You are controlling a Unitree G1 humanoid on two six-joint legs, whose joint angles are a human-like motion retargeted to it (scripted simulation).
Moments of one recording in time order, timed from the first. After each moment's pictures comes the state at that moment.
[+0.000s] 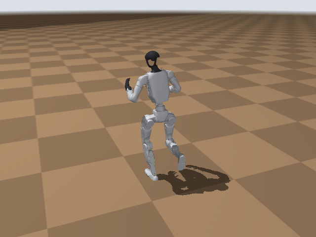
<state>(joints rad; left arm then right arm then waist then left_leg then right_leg) -0.02 0.68 -0.11 -0.37 -0.37 -0.26 0.15 -0.07 -0.50 0.38 -0.23 0.07 -0.29 -0.08 0.13 -0.11 0.12 -0.31 -0.01 0.17 0.59 -0.61 0.26 -0.27 -0.15 -0.10 1.77 -0.33 0.05</state>
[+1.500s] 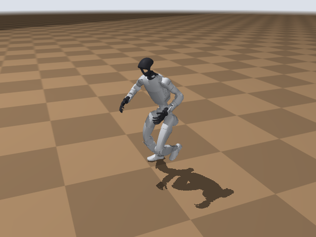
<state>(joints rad) 0.16 0.43 -0.12 -0.16 -0.62 -0.27 0.26 0.07 -0.92 0.11 -0.22 0.23 -0.21 -0.06 0.00 0.04 0.27 -0.78 0.00 0.16 1.86 -0.74 0.26 -0.27 -0.40 -0.29 0.74 -0.63 0.14</state>
